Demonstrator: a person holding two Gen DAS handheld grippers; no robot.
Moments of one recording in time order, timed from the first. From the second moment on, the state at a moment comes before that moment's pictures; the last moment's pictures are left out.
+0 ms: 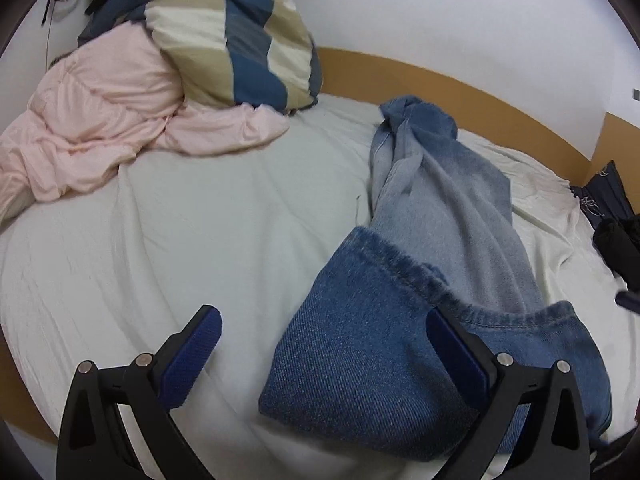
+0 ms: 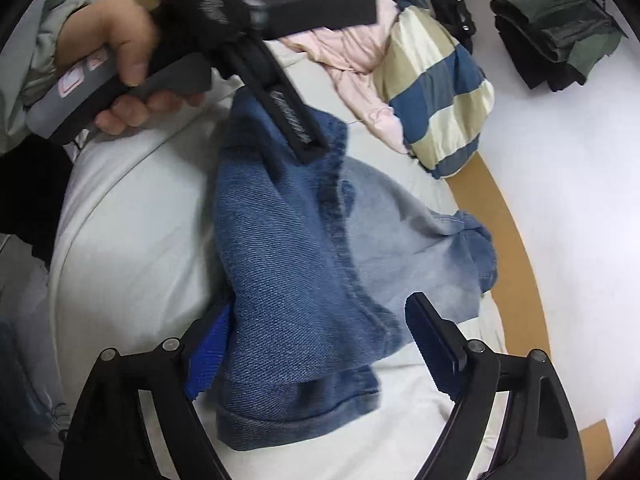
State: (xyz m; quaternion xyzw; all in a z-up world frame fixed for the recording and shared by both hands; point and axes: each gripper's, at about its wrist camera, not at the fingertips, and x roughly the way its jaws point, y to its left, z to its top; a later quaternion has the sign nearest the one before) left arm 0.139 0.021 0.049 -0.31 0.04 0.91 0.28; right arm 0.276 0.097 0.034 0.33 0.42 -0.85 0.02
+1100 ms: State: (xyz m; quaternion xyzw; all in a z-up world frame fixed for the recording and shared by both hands) left arm 0.186 0.061 0.040 -0.26 0.16 0.84 0.46; right arm 0.278 0.130 0.067 0.35 0.29 -0.89 0.05
